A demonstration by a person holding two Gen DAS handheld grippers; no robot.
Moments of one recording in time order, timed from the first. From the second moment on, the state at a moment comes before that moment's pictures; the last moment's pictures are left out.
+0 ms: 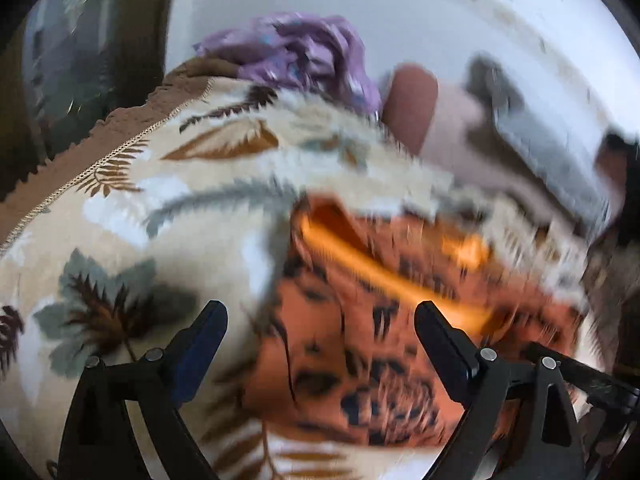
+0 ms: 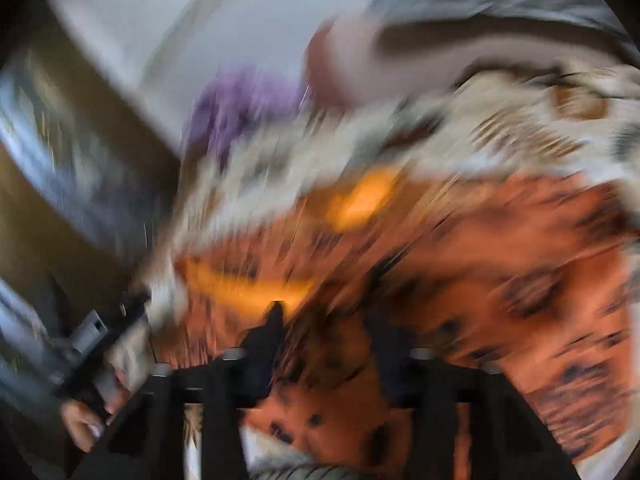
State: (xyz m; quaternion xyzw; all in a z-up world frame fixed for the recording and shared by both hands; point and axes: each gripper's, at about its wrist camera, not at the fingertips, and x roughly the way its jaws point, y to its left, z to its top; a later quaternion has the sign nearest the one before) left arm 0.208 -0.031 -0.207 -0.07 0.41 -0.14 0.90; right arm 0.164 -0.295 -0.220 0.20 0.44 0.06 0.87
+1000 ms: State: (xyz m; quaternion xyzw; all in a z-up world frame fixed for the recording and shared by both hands) left arm 0.249 -0.048 -0.253 -0.01 0.47 -0.07 0.88; right arm 0.211 -0.458 -0.228 0.19 0.41 -0.23 0.86
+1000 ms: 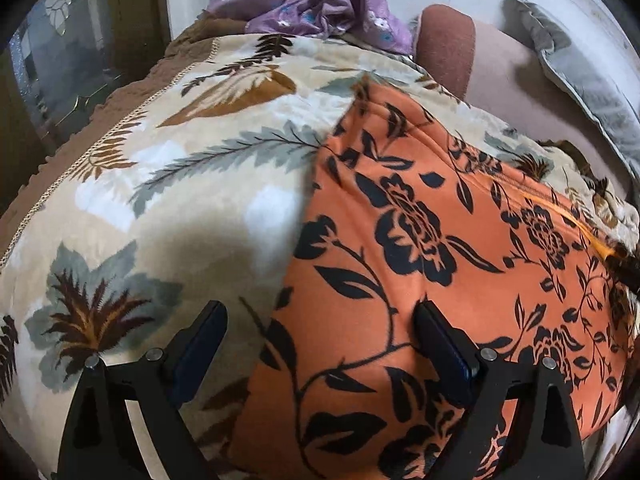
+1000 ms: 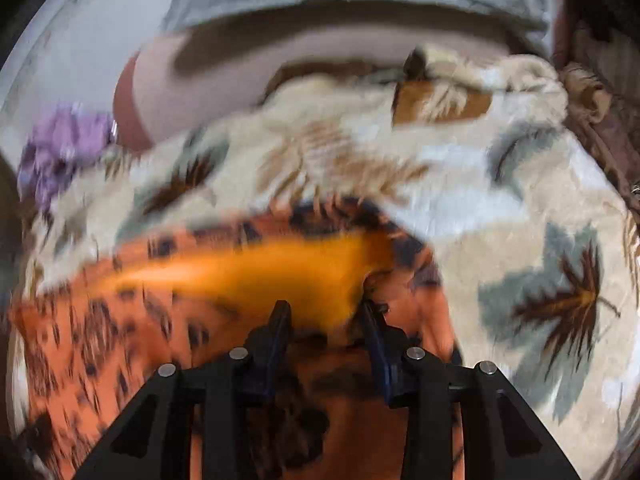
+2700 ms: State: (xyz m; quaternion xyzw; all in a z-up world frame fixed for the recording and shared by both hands) left arm 0.245 -0.074 -0.245 0.06 0.44 -0.07 0.89; right arm 0.174 -0.466 -0.201 0.21 0.40 -0.20 0.87
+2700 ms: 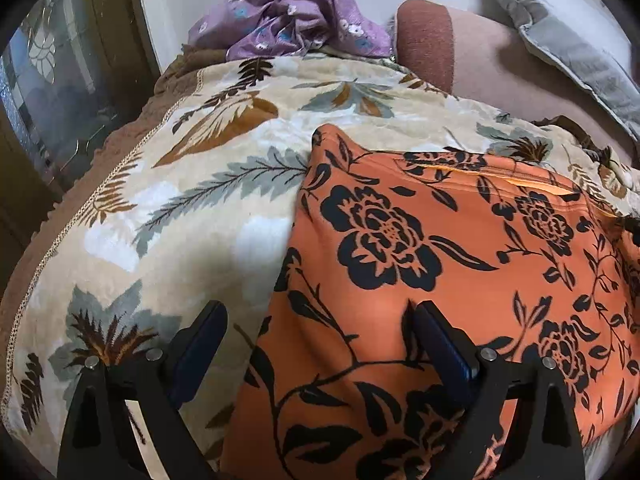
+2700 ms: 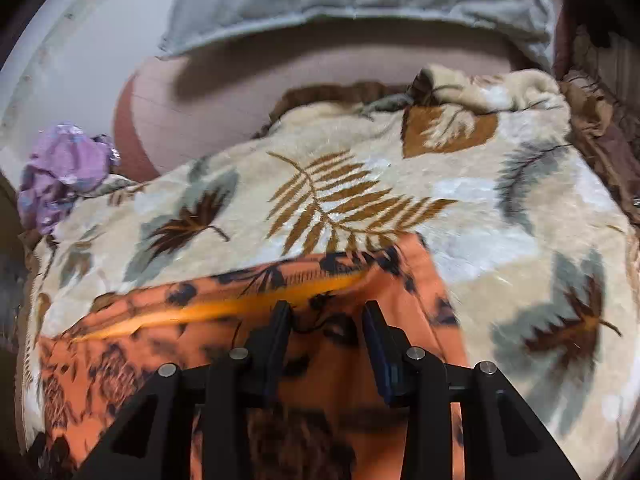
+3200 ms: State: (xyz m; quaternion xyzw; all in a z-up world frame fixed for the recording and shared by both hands) left arm 0.183 -0.088 -0.218 0.08 0.40 -0.12 0.90; right arm 0.059 -0.384 -0.238 0.23 0.46 -0.12 0.85
